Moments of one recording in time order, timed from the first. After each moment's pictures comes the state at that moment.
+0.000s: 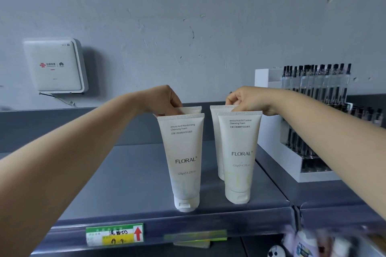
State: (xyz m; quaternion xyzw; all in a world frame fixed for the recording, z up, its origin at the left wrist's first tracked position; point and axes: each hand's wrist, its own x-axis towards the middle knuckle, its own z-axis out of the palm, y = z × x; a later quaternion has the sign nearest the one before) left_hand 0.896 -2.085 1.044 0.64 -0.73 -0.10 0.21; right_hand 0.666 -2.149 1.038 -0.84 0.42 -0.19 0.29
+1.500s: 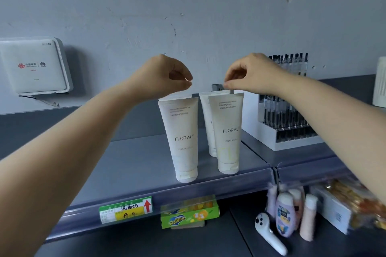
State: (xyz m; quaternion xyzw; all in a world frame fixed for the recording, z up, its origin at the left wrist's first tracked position) left_hand 0.864 -2.006 1.054 0.50 -0.79 0.04 0.35; right_hand 0.646 -2.049 1.047 -0.83 0.43 -0.35 -0.03
